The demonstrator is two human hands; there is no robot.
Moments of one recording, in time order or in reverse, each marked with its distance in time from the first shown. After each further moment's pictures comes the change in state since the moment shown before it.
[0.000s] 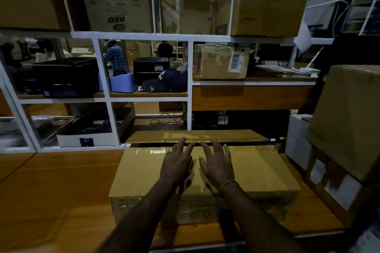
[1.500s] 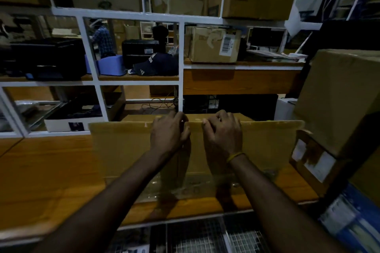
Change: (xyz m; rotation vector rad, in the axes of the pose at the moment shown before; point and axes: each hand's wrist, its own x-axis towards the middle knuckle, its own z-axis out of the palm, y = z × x) left_hand 0.002 0.038 -0.114 -0.140 0.052 -0.099; right_hand -0.002 0.023 -0.088 0.141 0.409 -0.057
